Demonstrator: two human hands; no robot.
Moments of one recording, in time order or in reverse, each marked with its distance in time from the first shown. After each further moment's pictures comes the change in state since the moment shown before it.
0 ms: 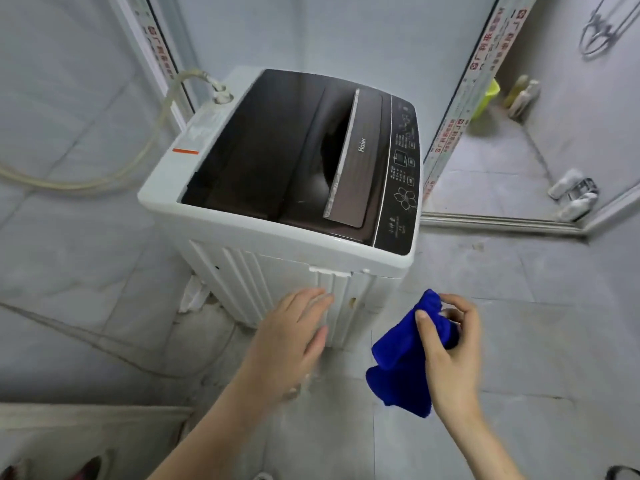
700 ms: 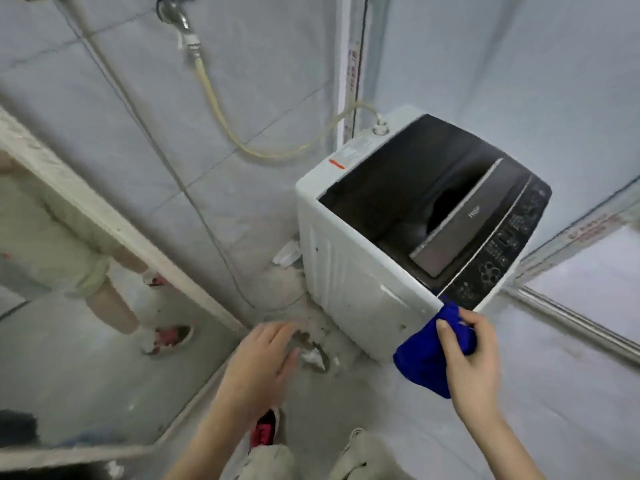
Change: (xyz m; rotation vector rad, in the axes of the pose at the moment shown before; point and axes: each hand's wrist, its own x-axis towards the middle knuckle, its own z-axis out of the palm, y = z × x) left_hand -0.098 0.109 -0.125 0.049 0.033 -0.807; right_hand 0.053 -0.097 -0.005 -0.090 -0.541 -0.121
